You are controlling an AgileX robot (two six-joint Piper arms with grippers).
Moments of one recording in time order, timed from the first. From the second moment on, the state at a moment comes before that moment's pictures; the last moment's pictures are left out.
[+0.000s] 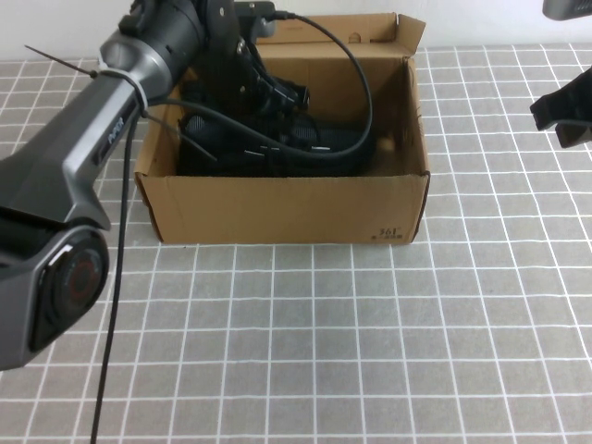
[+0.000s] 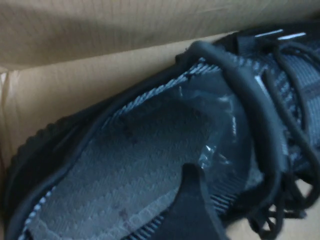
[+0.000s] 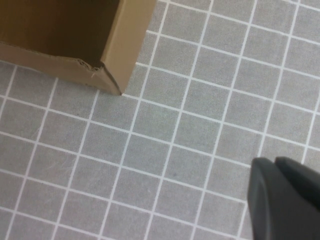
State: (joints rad) right arm 0.25 1.52 -1.49 0.07 1.09 0.00; left arm -0.42 2.35 -2.35 -0.03 1.11 -0.07
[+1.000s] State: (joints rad) right arm 0.25 1.52 -1.49 0.07 1.08 -0.01; left arm -0.42 2.42 -2.35 -0.04 0.98 -0.09
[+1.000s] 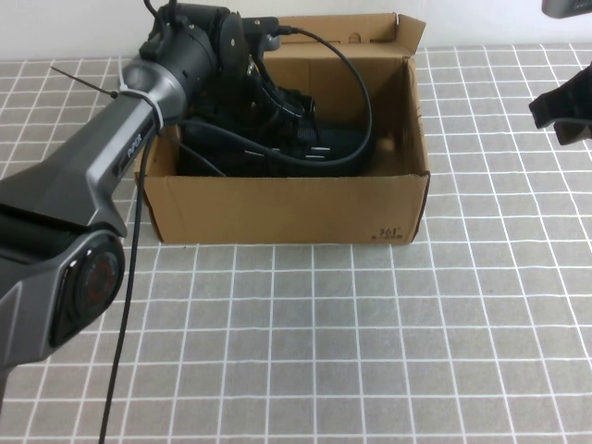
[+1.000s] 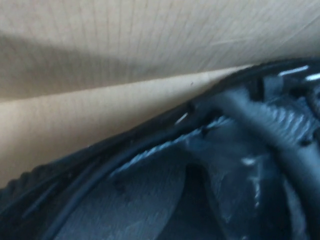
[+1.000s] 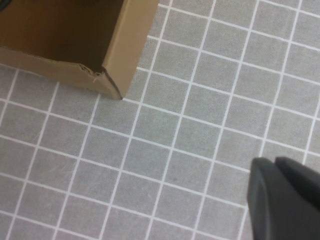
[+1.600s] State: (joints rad) right arm 0.25 1.52 -1.49 0.07 1.07 -0.01; left arm -0.42 2.43 -2.35 -0.08 0.91 -0.02
